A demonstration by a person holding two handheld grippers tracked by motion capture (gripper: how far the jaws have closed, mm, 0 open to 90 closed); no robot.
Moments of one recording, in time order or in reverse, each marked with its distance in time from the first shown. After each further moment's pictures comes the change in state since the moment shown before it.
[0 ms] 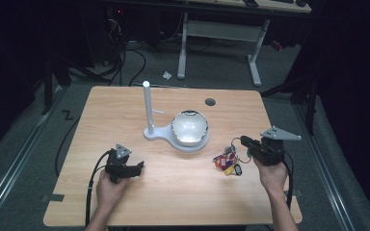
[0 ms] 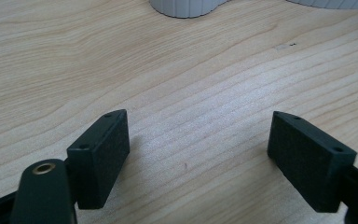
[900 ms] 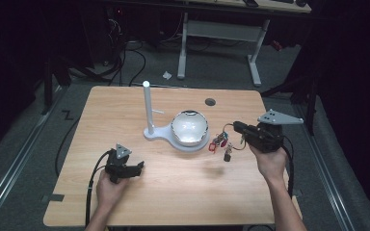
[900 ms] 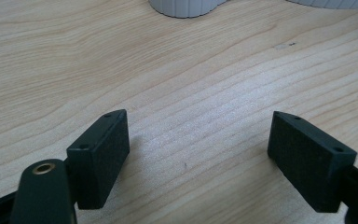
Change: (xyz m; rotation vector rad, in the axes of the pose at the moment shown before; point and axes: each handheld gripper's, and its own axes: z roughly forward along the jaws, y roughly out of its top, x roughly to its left) left arm 0.000 0.000 0.000 0.002 -0.001 0.001; right arm 0.022 0.059 -0.015 -0.071 0.100 -0.082
